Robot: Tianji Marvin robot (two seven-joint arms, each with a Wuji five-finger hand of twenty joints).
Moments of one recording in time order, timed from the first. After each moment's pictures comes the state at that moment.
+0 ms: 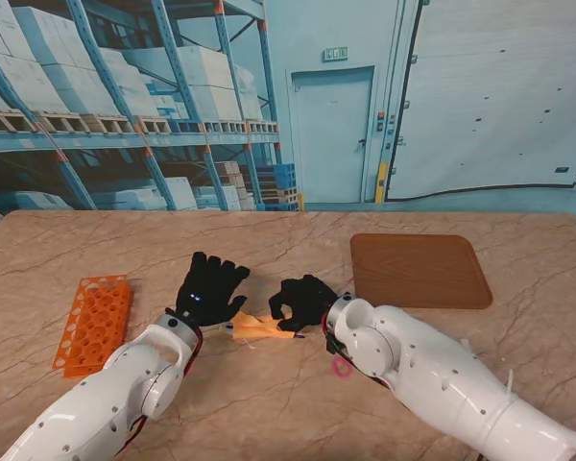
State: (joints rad) left arm 1.39 -1.06 -0.92 -1.45 1.20 0.11 0.29; right arm -1.08 -1.14 0.61 -1.20 -0.67 -0.12 -0.02; left_hand 0.61 -0.30 0.67 -0.05 0.38 0.14 0.71 0.53 0.55 0.20 0.58 0.62 0.38 0.29 0.68 0.67 -0.05 0.30 1.12 0.76; right_hand 0.59 -0.65 0.97 -0.15 0.81 -0.27 1.04 0.40 0.51 0.25 1.01 0.56 0.49 0.15 1.13 0.74 0.18 0.17 1.20 0.61
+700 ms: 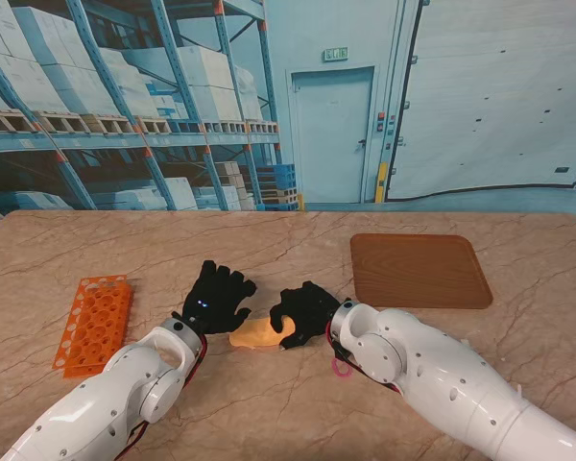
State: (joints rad) left arm 1.40 -1.05 -0.91 -1.48 1.20 0.06 0.20; right arm -1.11 -1.09 0.63 -1.27 -0.78 -0.16 0.04; left_hand 0.69 -0.39 0.68 -0.05 0.50 0.09 0.78 0.56 0.55 0.21 0.57 0.62 0.38 0.29 0.67 0.67 -0.05 0.30 1.12 0.76; right_hand 0.44 -0.67 0.87 -0.10 0.68 -0.18 0.78 0.55 0.46 0.25 0.93 0.55 0.47 0.14 1.04 0.74 0.15 0.17 1.12 0.63
